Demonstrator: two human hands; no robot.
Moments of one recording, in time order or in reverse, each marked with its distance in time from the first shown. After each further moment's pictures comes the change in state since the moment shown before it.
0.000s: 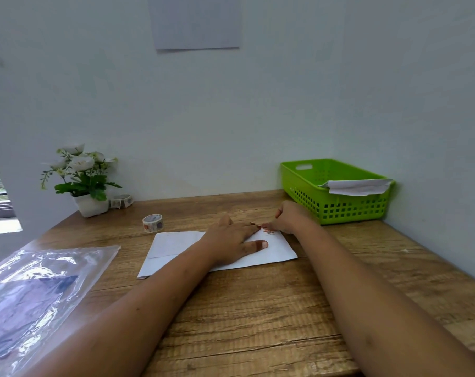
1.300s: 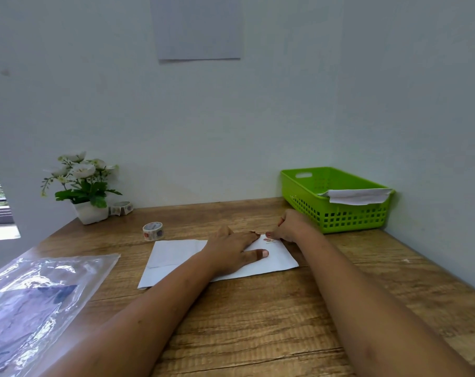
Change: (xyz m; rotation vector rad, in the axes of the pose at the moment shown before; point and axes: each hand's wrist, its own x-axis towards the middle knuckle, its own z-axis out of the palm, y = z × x) left_hand 0.002 -0.003 0.005 -0.074 -0.019 -0.060; right_hand 0.005 0.002 0.003 0.024 0.011 0.078
